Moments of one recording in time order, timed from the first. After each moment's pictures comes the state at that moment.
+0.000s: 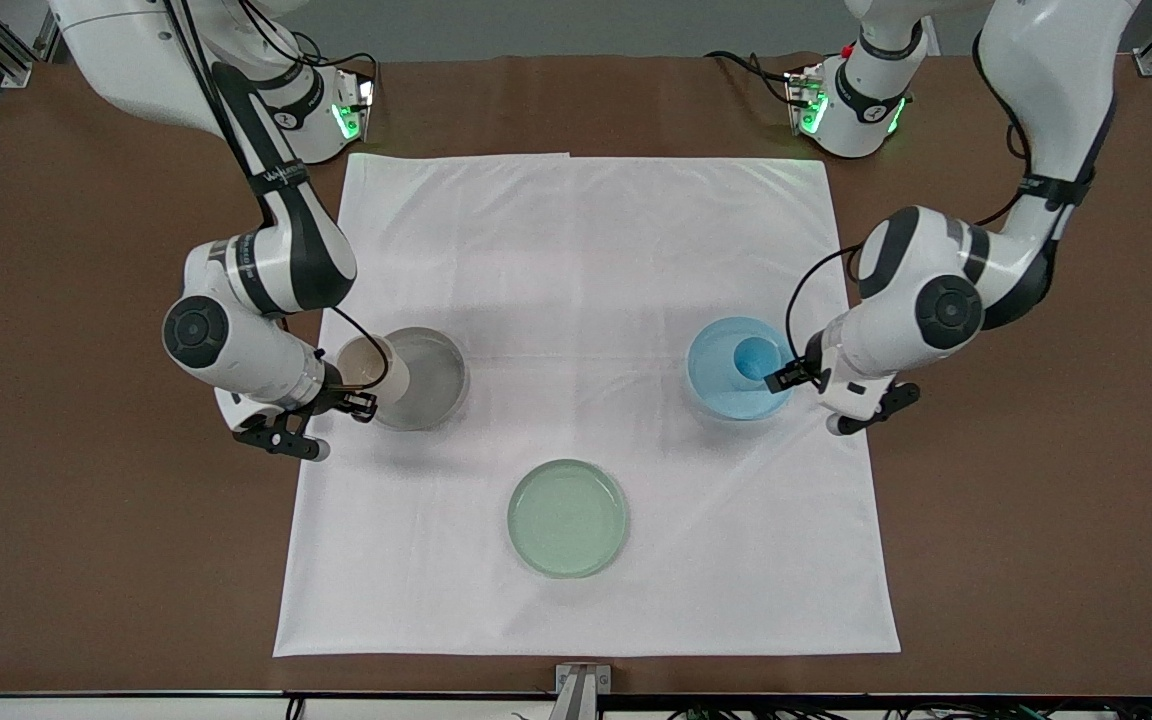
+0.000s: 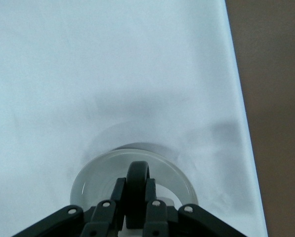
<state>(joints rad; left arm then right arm) 0.15 0.37 -0.48 -1.87 0.00 2.12 -0.77 0.30 0.42 -0.02 -1.86 0.16 2.26 0.43</state>
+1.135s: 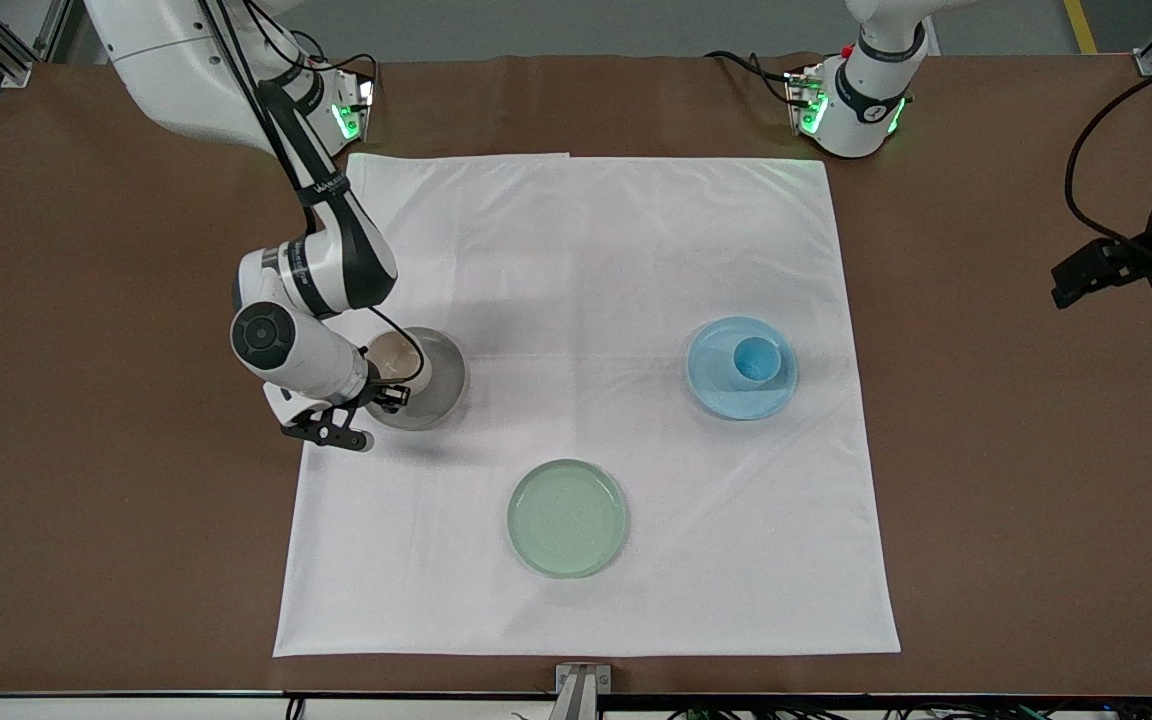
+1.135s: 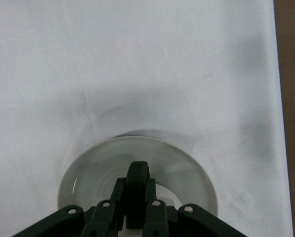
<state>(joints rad) 0.16 0.05 -0.23 -1.49 0.09 1.53 -0.18 0.37 0.48 -0.03 -1.89 0.13 2.31 0.46</state>
